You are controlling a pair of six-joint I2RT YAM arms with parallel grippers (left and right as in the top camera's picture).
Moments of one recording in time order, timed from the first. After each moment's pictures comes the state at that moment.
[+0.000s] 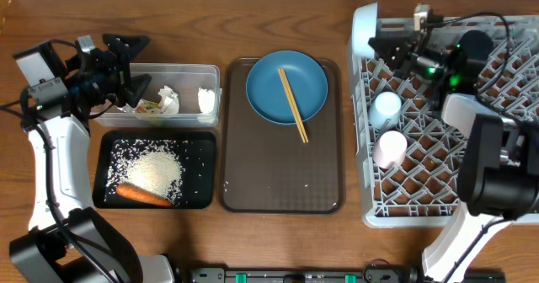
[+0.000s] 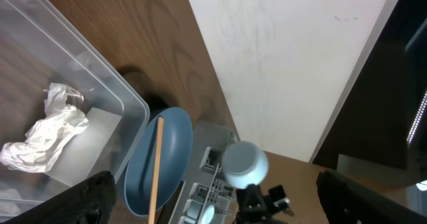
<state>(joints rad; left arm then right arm) 0.43 1.56 1.20 -0.37 0.96 -0.96 -0.15 2.07 1.16 0.87 -1.29 0.51</state>
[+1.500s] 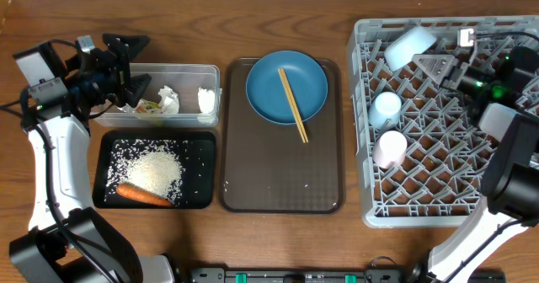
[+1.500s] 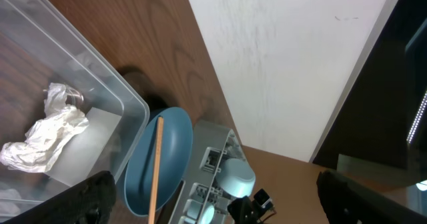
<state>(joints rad) 0.43 1.56 1.20 -0.37 0.96 -0.96 -0.40 2.09 1.16 0.70 -1.49 0.73</state>
